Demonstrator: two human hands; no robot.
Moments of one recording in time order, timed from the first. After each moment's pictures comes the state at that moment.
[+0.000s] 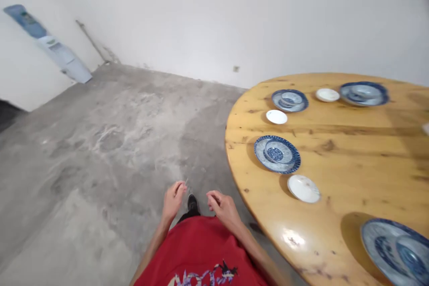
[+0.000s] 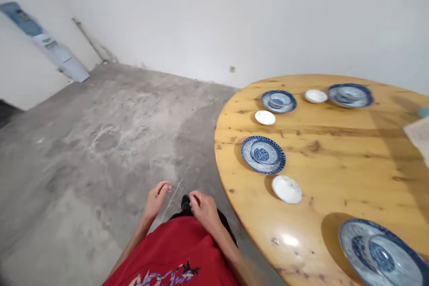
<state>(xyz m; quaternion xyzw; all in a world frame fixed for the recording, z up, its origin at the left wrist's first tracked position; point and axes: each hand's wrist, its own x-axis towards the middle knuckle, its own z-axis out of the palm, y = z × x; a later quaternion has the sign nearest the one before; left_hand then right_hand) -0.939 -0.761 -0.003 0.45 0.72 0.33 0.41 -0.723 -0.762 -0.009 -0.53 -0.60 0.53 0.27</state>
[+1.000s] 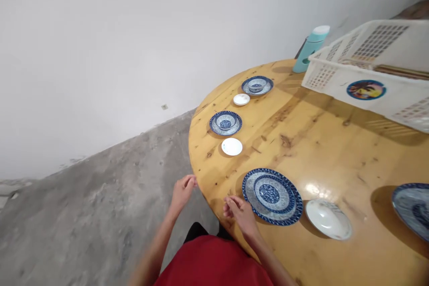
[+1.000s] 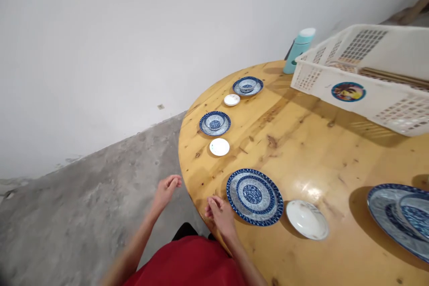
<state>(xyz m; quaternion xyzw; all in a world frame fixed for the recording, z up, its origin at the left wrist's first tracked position) -0.779 -0.301 0.027 0.78 0.41 0.14 0.46 -0.658 -0.492 -0.011 -0.64 -0.06 0.46 0.61</state>
